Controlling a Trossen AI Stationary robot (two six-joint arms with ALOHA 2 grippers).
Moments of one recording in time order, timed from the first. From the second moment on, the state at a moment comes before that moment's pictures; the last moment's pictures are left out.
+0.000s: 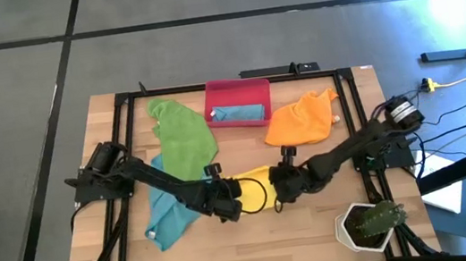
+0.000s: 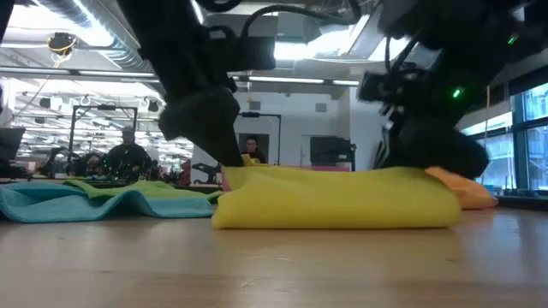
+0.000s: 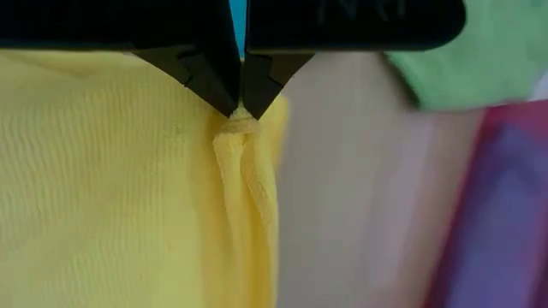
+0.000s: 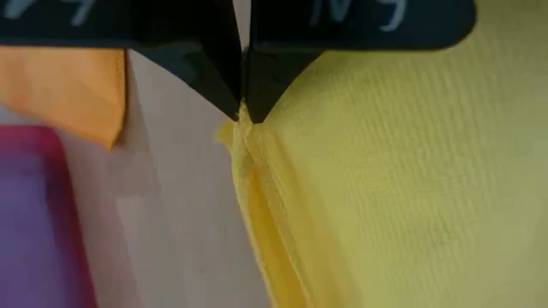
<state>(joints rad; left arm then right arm) -0.38 1.92 1.26 -0.63 -0.62 -0.46 0.36 1.72 0.86 -0.34 0.60 0.34</state>
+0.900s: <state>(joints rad) -0.31 1.90 1.21 -0.50 -0.72 -0.36 0.31 1.69 0.86 -0.44 0.61 0.36</state>
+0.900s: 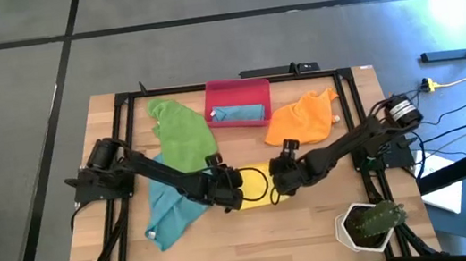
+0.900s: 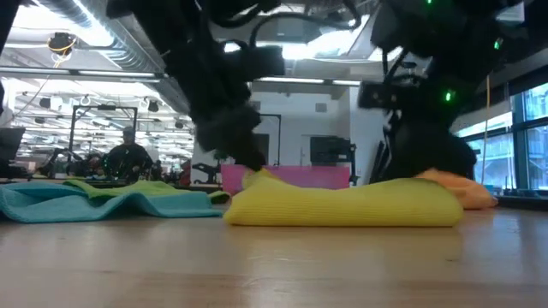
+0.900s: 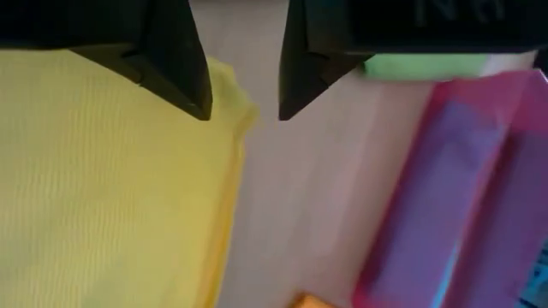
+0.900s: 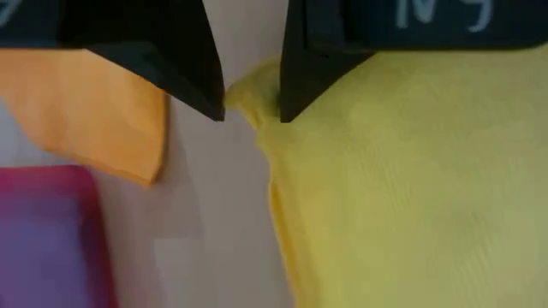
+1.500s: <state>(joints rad) -0.32 1.83 1.25 -0.38 -0.67 -0.34 0.38 1.47 0.76 -0.03 0.38 0.22</state>
